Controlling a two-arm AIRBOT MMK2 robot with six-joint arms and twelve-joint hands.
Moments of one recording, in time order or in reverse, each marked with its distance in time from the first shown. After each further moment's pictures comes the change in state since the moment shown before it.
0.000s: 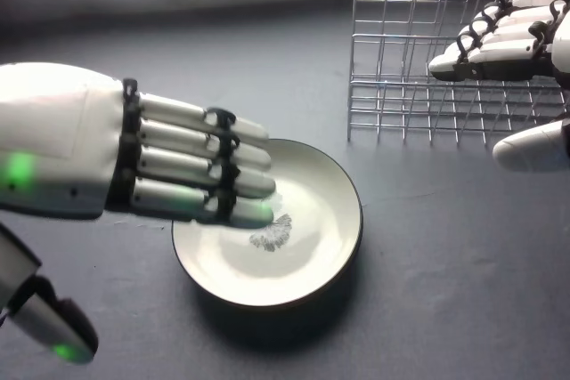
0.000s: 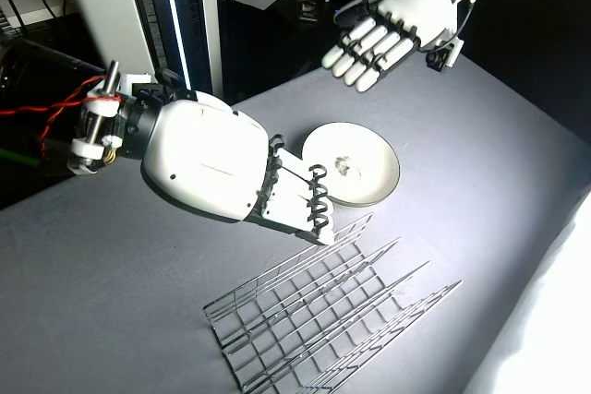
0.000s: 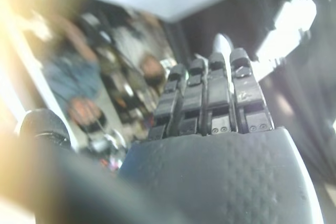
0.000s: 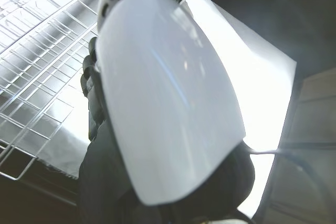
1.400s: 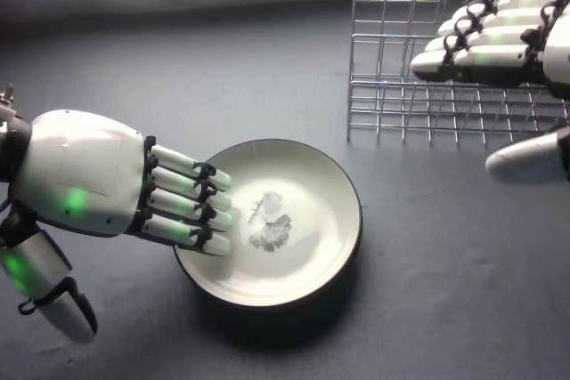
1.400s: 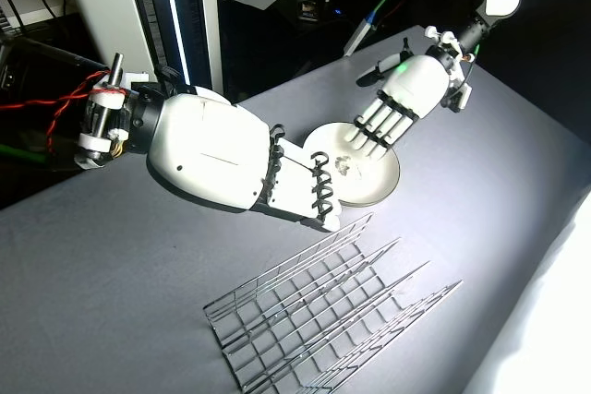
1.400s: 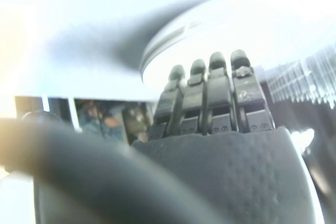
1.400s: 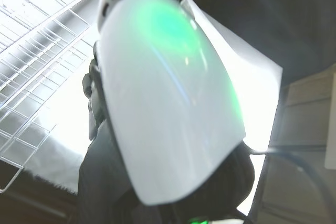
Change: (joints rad) left arm 0.115 -0.223 0.265 0.244 0.095 0.011; right arm -0.011 -0.007 -0.001 -0.008 0.061 -0.026
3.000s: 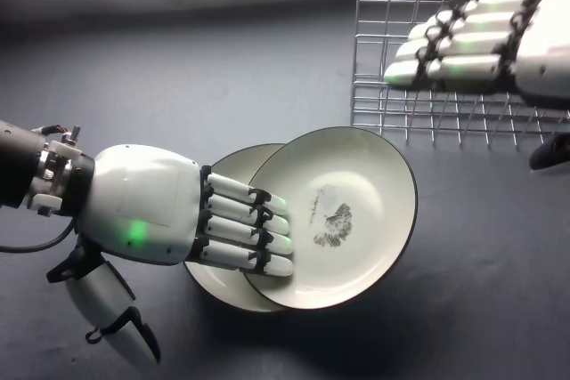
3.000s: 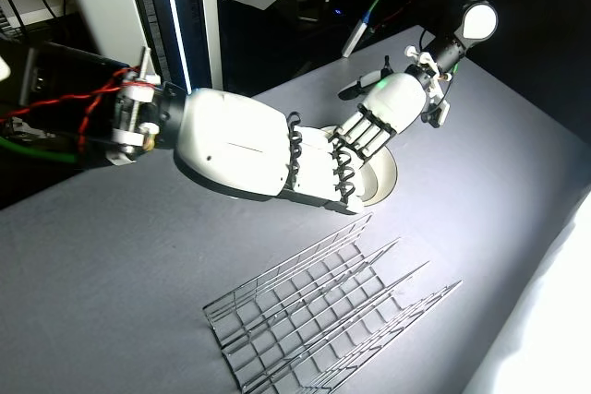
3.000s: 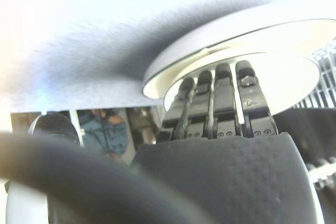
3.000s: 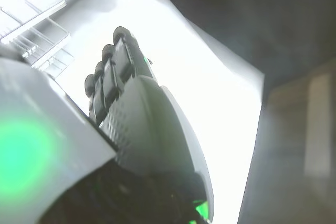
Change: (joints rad) left arm 0.066 -0.106 0.005 -0.030 0.060 0.053; right arm 0.005 -0.076 0.041 -0.093 0.053 -0.004
